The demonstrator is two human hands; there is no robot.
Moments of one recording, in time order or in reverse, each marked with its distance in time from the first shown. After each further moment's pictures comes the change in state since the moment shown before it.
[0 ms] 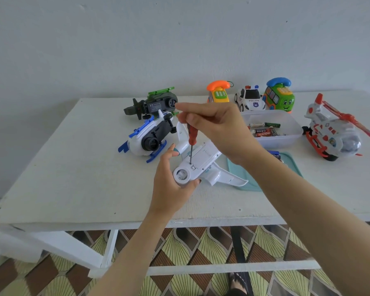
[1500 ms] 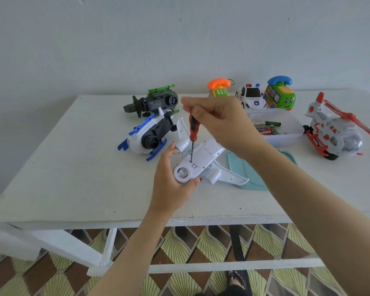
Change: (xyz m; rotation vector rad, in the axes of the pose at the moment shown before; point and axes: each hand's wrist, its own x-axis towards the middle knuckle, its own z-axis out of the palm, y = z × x) left_hand 0.001 -0.003 0.000 0.022 0.006 0.016; right_hand 0.005 -0.003 -0.003 -0.263 -0.016 0.043
